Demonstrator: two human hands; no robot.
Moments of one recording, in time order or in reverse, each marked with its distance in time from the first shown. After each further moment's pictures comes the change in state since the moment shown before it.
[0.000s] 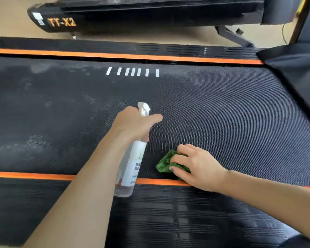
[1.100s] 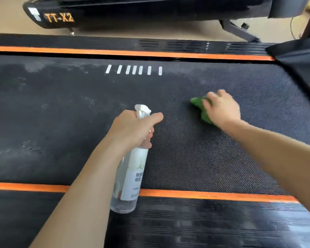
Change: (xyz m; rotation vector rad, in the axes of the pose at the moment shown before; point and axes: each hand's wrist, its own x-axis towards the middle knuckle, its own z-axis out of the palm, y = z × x) left_hand 0.007 -0.005 -0.003 -0.193 -0.043 -0.027; right_hand 0.091 0.158 -0.017 -0.290 0.237 0.651
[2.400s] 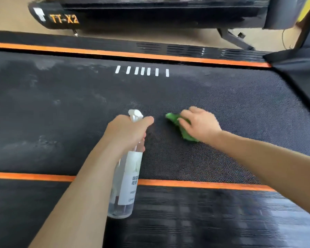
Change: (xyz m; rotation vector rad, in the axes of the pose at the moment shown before) left_hand -0.020 -0.030 -0.046 0.042 0.065 -0.076; right_hand -0.055 -0.094 -0.004 0.002 -0.042 -0.394
